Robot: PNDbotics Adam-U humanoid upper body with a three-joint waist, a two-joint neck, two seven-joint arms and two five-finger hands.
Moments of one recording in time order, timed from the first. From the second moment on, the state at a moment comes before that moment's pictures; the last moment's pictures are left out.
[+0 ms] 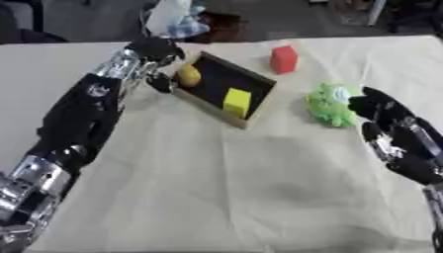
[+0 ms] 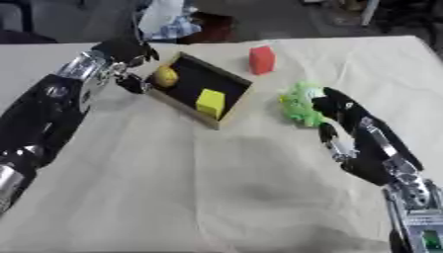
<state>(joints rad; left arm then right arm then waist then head) -1.00 0.32 -0.18 -0.74 -1.34 -0.11 -0.24 -0.25 -0.17 0.00 -1.63 0.12 -0.31 0.47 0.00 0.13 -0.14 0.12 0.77</state>
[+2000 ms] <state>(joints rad) -0.25 0.43 -0.08 -1.82 -0.24 -0.04 -0.10 -0.85 -0.37 0.10 -0.72 1.15 -0.56 0.32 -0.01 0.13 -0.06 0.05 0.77</state>
